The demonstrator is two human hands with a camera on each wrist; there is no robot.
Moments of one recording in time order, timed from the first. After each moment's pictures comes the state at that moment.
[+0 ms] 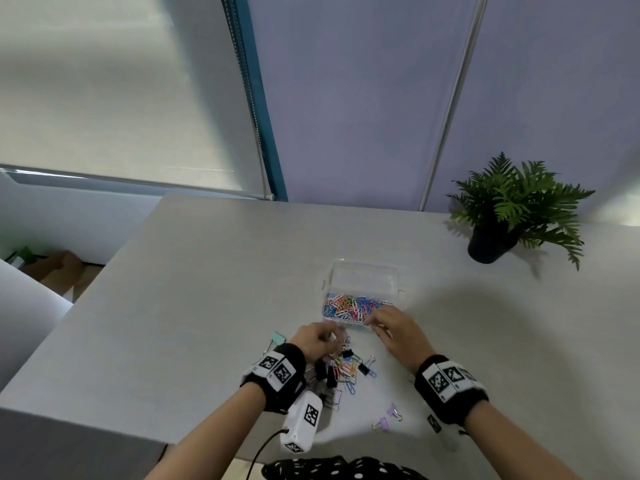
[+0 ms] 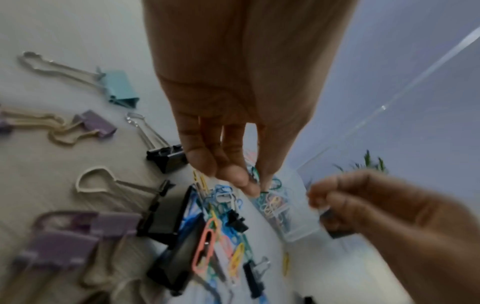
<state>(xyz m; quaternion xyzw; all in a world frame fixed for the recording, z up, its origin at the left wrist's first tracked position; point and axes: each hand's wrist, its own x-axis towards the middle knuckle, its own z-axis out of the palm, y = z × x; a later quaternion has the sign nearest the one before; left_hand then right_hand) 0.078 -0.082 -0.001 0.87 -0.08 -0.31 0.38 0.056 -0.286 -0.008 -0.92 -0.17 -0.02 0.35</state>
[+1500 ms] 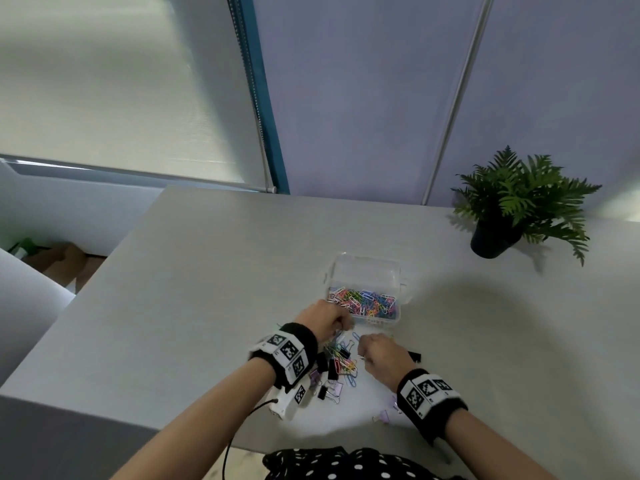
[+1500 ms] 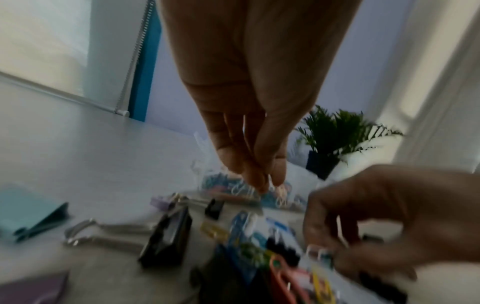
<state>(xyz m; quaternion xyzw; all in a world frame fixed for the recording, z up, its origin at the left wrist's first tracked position) 0.097 -0.097 0.018 0.92 -0.24 -0.22 0.20 0.031 -0.255 -0.031 -0.96 -0.12 0.18 0.20</state>
